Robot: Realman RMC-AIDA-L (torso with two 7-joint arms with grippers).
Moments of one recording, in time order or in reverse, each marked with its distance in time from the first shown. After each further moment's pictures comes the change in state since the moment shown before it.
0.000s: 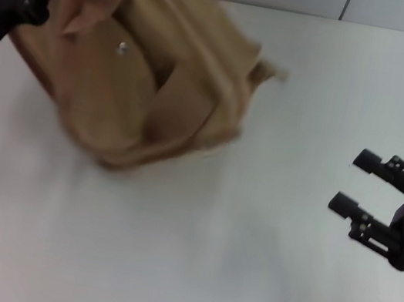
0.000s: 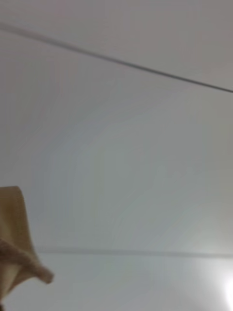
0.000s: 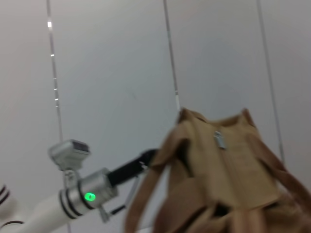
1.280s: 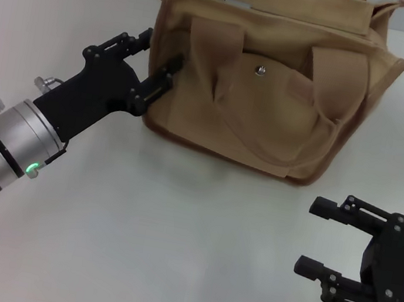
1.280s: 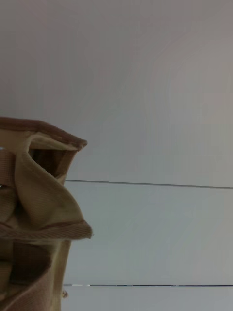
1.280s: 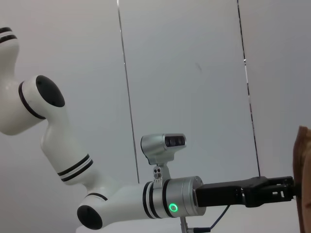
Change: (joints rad) left arm -0.029 -0.016 0.233 -0.200 -0.001 -0.302 0.233; right arm 0.006 0.002 -0.209 -0.050 -0.003 -0.058 -0.008
